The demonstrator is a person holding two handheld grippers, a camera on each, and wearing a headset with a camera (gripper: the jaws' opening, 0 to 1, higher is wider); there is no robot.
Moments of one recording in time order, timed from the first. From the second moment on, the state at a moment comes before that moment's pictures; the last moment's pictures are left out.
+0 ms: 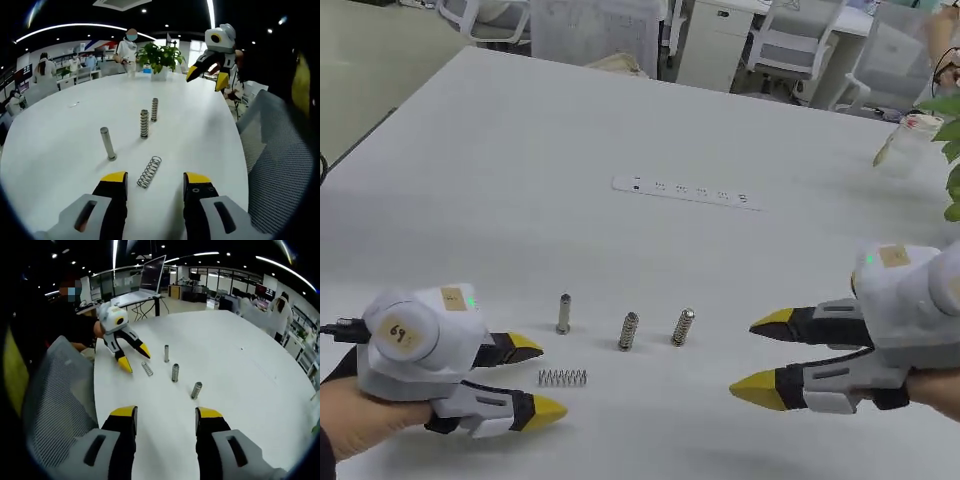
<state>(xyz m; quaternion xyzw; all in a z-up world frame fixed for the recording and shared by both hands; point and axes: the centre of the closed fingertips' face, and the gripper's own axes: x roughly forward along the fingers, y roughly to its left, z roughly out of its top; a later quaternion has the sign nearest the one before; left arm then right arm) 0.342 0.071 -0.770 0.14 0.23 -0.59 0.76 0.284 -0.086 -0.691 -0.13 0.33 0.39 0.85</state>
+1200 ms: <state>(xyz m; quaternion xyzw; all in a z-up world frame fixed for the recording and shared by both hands) 0.349 0.070 -0.786 0.16 0.24 -0.59 0.75 0.251 -0.130 -0.682 -0.01 0.27 0.31 0.91</state>
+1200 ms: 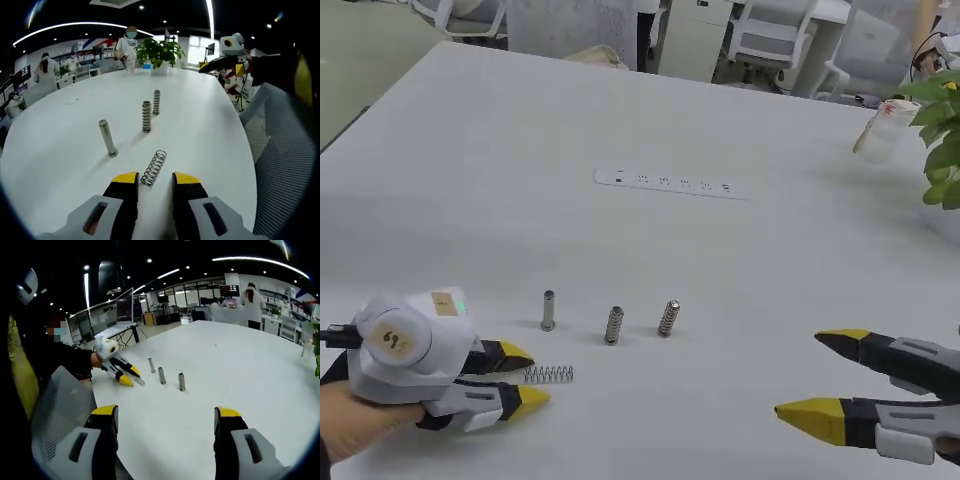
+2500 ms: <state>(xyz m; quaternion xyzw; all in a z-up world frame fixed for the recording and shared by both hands) 0.352 0.073 -0.787 0.17 0.23 -0.57 0.77 0.255 -0.126 -0.698 -0.02 0.28 0.32 0.90</state>
